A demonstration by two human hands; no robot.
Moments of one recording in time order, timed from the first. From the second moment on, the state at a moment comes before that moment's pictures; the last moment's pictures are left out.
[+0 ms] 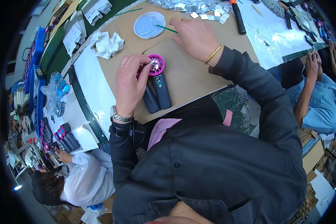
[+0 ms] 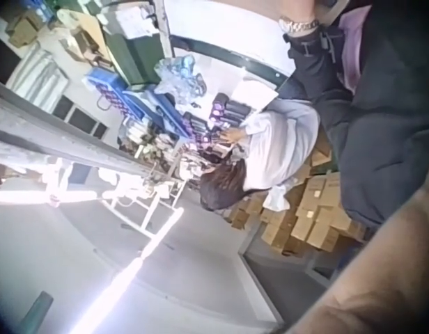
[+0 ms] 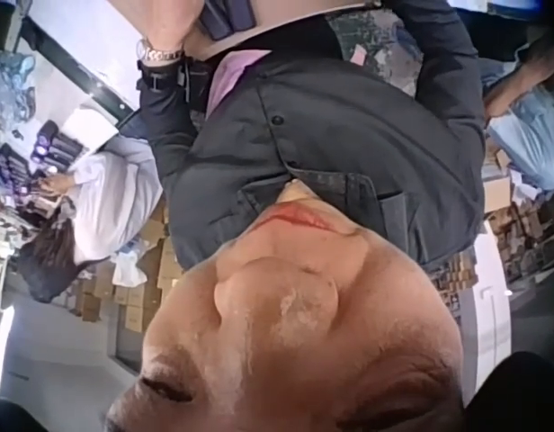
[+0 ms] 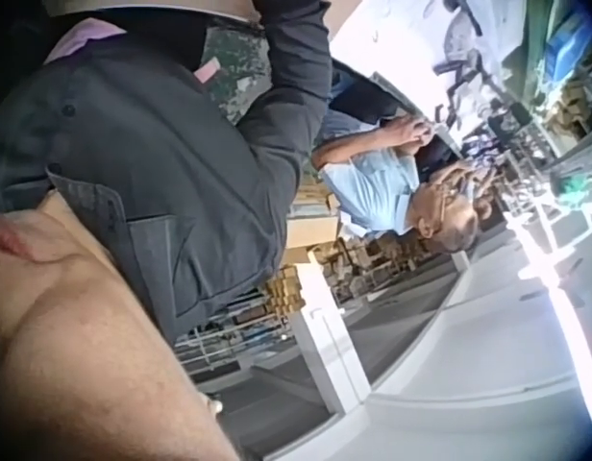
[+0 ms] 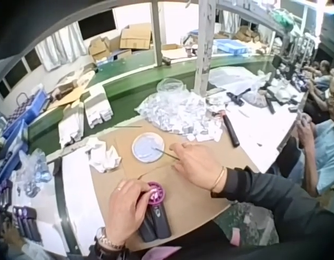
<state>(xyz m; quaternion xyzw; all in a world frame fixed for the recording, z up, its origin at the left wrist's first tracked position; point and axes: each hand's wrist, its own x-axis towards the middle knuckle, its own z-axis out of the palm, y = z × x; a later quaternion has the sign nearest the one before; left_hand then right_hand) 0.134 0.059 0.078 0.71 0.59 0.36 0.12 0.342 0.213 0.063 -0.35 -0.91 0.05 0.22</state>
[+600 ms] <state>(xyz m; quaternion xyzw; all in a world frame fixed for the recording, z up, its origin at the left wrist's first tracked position) 0.148 0.063 0.085 0.70 0.63 0.32 0.11 0.329 0.161 0.058 -0.18 -0.89 0.31 0.30</state>
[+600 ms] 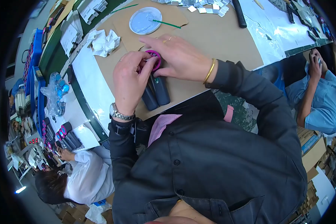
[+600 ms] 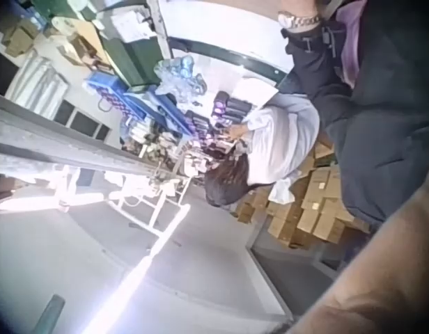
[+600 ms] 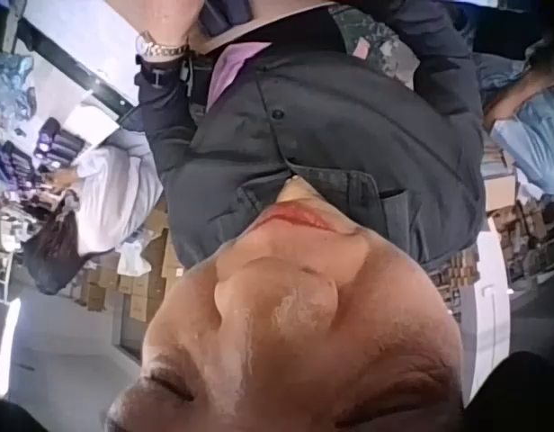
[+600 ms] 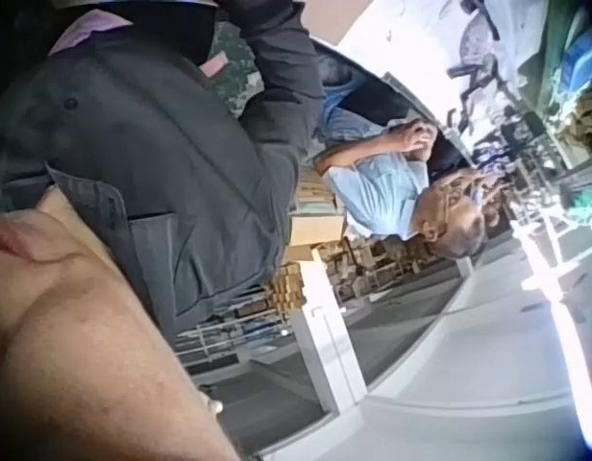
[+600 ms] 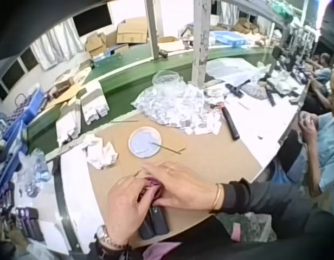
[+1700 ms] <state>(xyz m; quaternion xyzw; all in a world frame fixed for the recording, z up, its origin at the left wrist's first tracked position) 0.145 0.039 0.079 0.77 0.56 0.30 0.09 0.338 0.222 0.054 -0.36 -0.91 0.03 0.21</state>
